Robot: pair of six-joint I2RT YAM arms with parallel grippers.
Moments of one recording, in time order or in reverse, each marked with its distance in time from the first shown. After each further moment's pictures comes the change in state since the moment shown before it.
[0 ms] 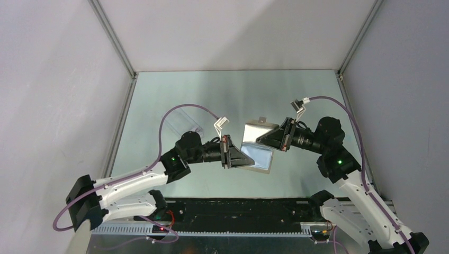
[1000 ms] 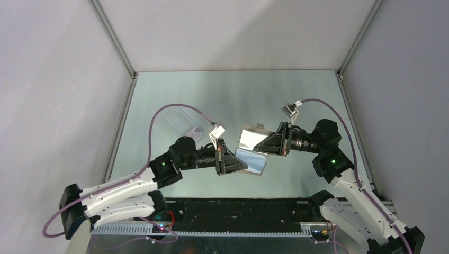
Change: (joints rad) left arm -0.037 -0.133 0.000 -0.202 -0.104 0.304; right arm -0.026 0.024 -0.090 0.201 -0.213 0.147
